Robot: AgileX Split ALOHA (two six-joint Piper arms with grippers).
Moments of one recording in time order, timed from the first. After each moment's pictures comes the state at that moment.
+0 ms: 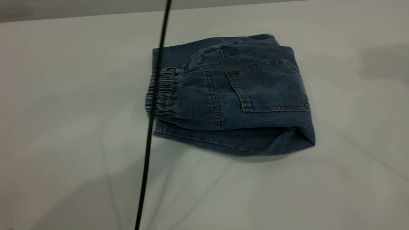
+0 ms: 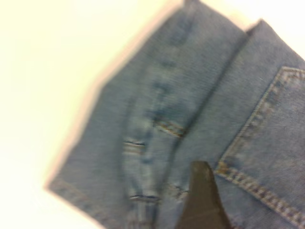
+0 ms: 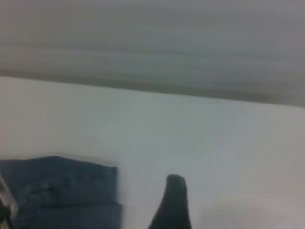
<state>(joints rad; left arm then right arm) -0.72 2.31 -2.27 0.12 1.22 0.09 -0.03 1.65 -1.96 0.18 1.18 -0.14</state>
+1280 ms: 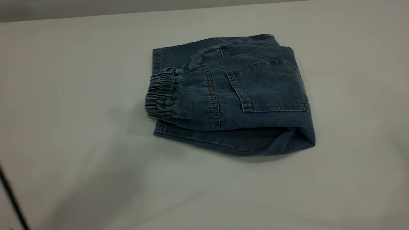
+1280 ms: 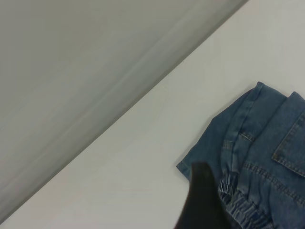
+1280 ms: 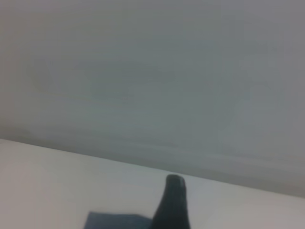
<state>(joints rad) -0.72 1.48 -1.89 0.29 1.22 0.07 -0.03 1.12 -1.87 0.36 1.22 -0.16</state>
